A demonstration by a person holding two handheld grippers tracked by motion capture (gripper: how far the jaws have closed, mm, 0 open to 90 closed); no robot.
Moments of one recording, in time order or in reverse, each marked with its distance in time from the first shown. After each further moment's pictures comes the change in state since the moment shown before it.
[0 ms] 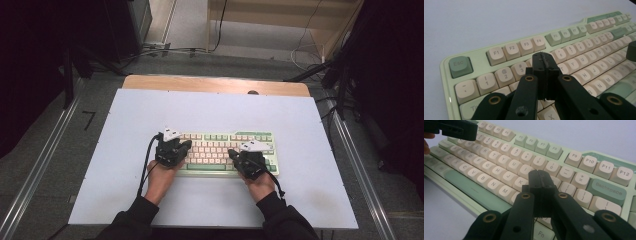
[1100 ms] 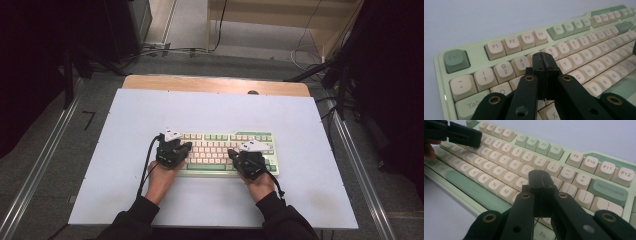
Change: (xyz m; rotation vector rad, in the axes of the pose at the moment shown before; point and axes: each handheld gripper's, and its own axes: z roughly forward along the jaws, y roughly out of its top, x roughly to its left) left arm 0.001 -0.002 0.003 0.014 -0.009 -0.005; right arm 0.001 0.000 0.000 0.001 0.002 -0.004
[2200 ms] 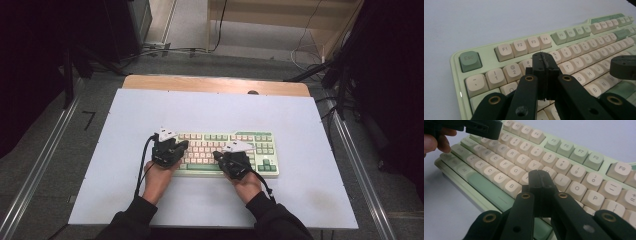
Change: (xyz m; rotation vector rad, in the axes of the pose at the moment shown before) left arm 0.006 -0.001 -0.007 -0.024 0.008 -0.017; right arm 0.031 0.008 0.022 0.022 0.067 -0.055
